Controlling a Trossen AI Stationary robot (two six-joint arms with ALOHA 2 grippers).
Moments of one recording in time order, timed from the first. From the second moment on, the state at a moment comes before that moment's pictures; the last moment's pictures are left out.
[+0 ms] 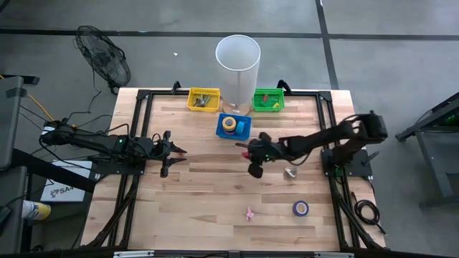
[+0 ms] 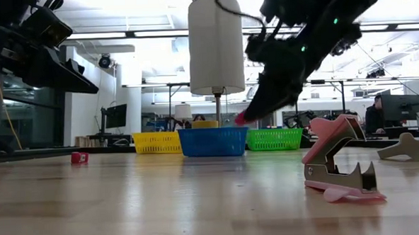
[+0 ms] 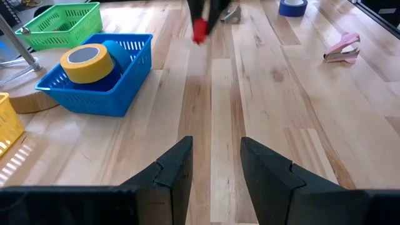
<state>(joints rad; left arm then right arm) -0.16 0.45 0.19 -0.12 -0.22 -0.03 0.05 1.60 0.78 0.04 0.18 0.34</state>
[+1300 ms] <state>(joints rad) -0.16 0.45 0.19 -0.11 -0.22 -0.03 -0.67 1.46 0.78 -0.04 0.36 0.34</state>
